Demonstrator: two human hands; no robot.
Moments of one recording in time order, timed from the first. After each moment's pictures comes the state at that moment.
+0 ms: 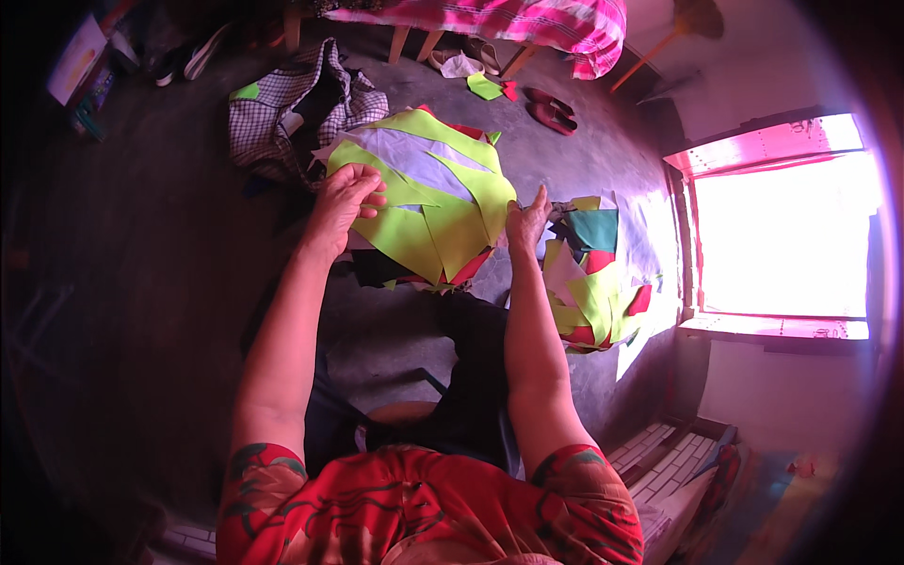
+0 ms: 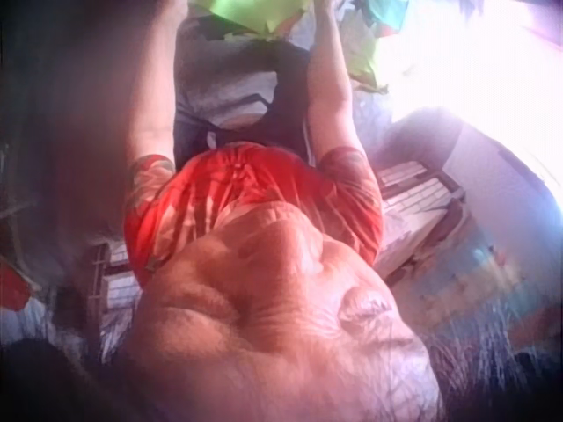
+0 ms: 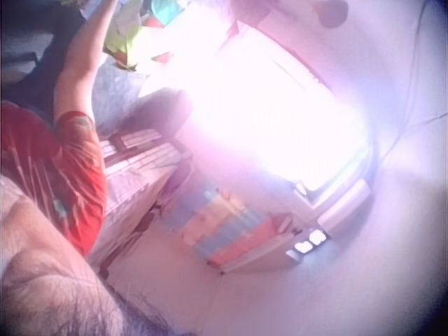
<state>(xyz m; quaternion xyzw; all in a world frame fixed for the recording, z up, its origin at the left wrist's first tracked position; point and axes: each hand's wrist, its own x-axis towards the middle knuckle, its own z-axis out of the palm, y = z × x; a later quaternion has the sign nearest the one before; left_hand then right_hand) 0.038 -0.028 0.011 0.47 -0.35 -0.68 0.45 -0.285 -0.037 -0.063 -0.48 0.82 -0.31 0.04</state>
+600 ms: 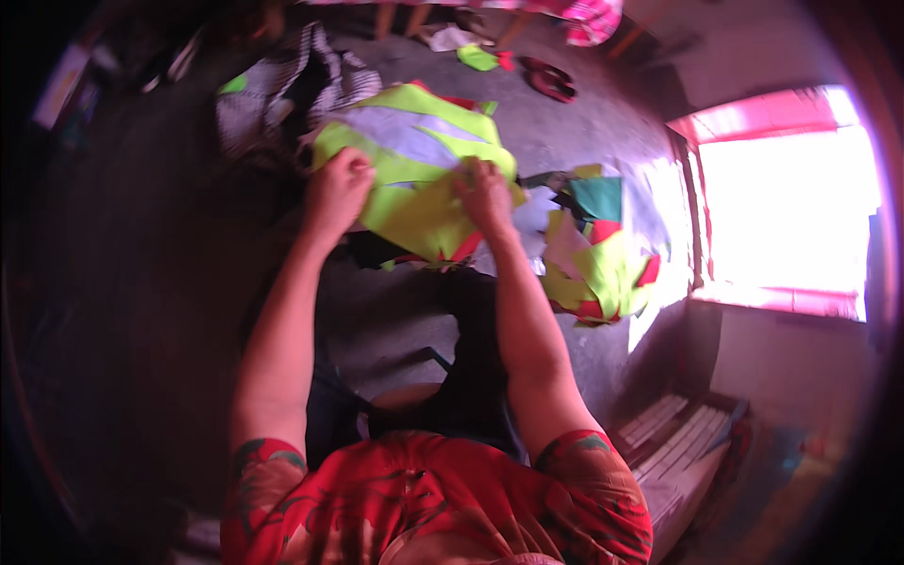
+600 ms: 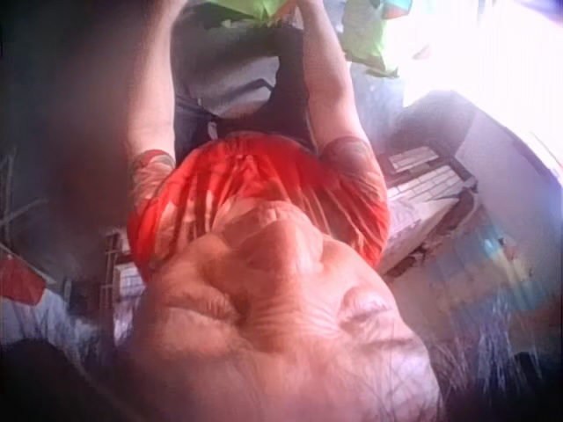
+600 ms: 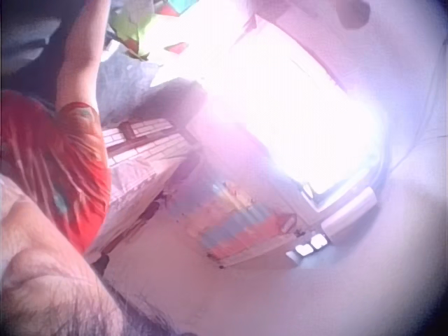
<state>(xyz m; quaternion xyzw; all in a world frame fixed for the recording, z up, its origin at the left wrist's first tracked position) 0.027 -0.030 -0.014 0.56 -0.65 -0.35 0.39 -0.230 -0.027 -0.044 -0.65 0.75 -0.12 0.11</state>
